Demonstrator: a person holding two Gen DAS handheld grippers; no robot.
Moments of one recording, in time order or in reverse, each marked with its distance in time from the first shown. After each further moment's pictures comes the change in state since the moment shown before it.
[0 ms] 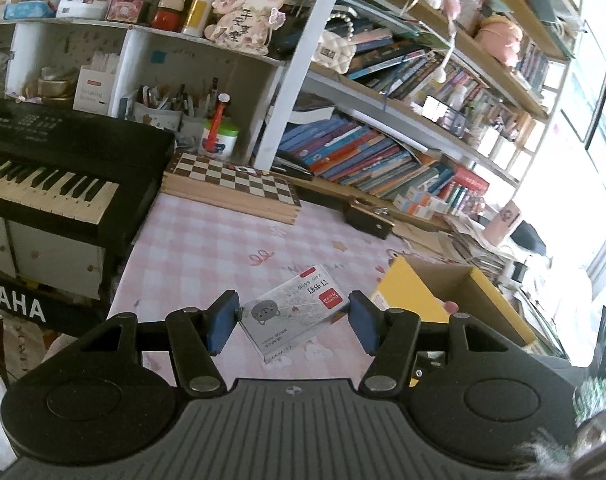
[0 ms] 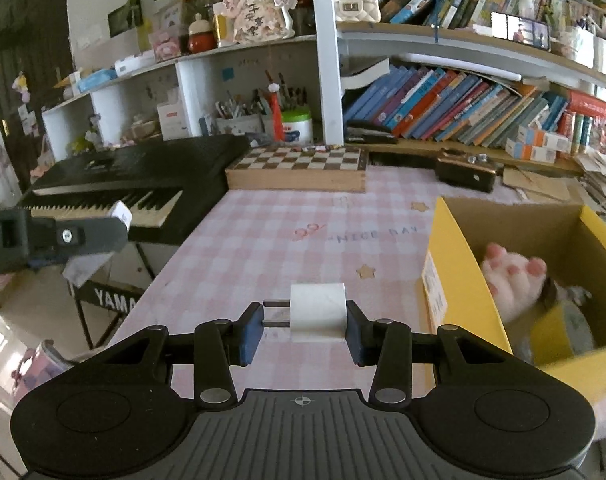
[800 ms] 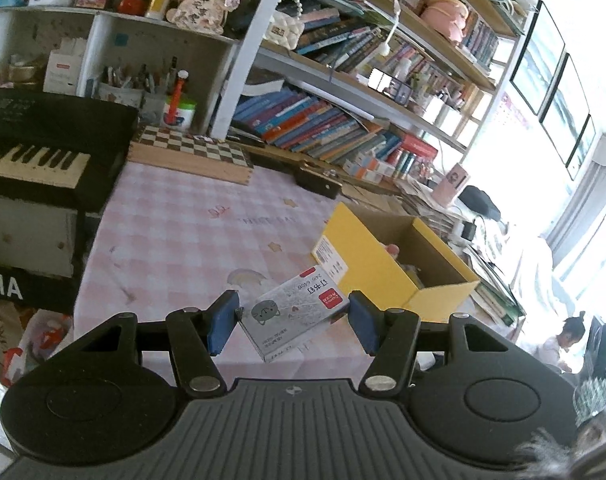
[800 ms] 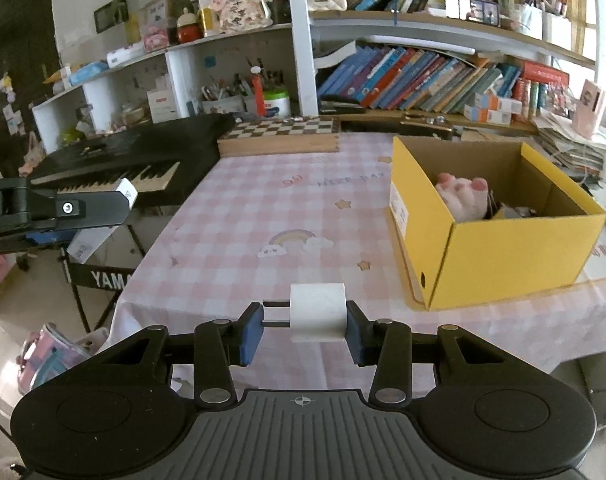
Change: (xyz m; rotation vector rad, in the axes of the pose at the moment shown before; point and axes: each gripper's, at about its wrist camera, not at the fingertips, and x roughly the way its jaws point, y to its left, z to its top) left arm -0.064 -0.009 -0.046 0.039 0.075 -0.136; right arm -0.079 0.019 -0.069 0.073 0.037 -0.080
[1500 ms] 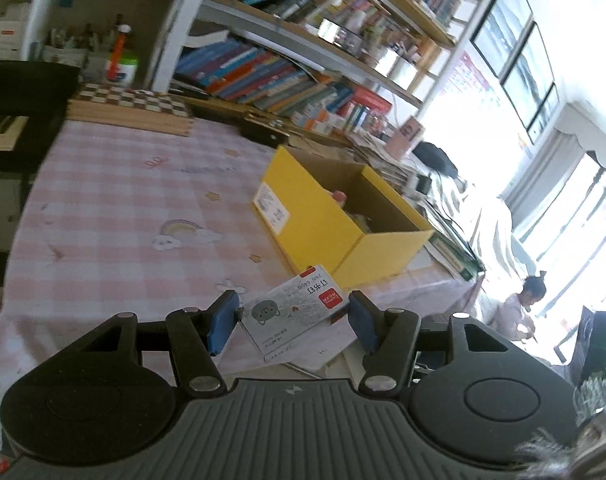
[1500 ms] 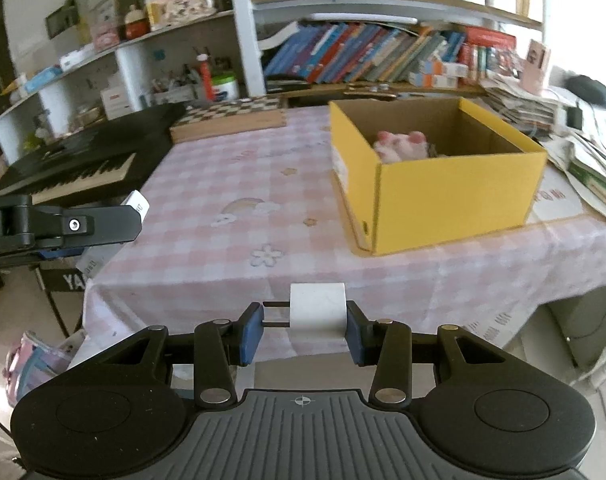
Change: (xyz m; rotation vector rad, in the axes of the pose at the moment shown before) left arm 0.033 -0.031 -0.024 0.038 0.132 -0.144; right arm -0.021 -0.032 -0.028 0.115 0.046 -0.113
